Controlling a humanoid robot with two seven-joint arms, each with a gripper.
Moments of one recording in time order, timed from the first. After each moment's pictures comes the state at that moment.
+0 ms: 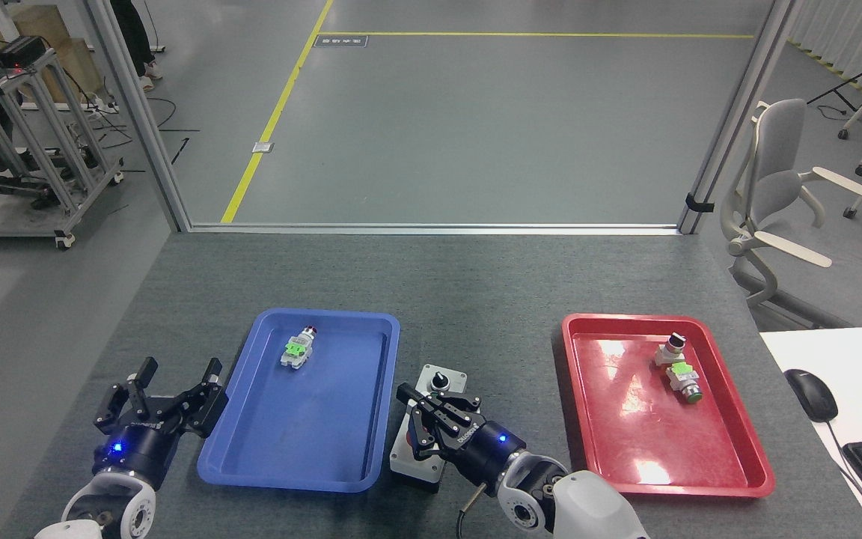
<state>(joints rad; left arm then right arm) -0.19 0.30 -0.01 -1.23 -1.16 -0.19 0.20 -0.49 -0.07 0.76 -0.98 0.87 -0.37 -0.17</state>
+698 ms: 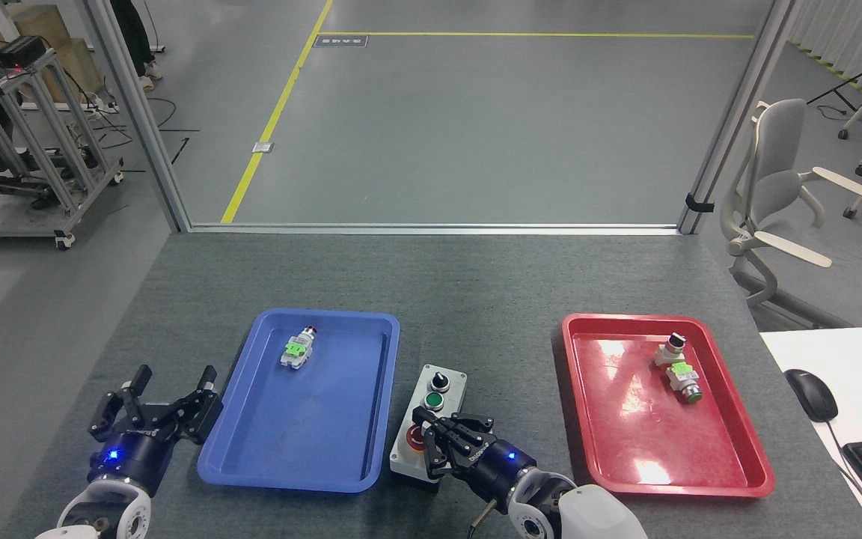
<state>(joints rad) -0.19 0.31 0.00 -1.20 -1.17 -0.18 0.23 -0.48 -0.07 0.78 -0.88 0.89 -0.37 -0.17</state>
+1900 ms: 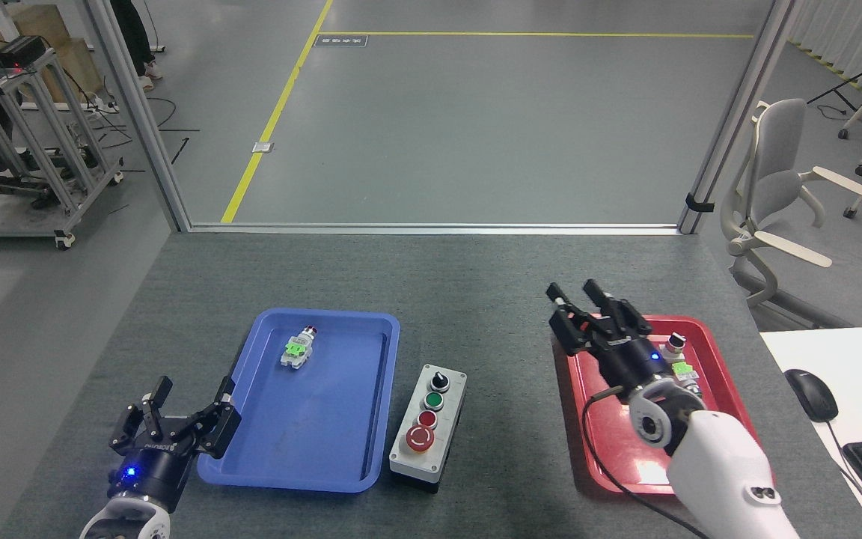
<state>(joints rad) -0.14 0.26 0.00 -1.24 -1.15 -0.21 0.26 -0.54 -0.24 0.32 -0.93 0.87 -0.36 -0.18</state>
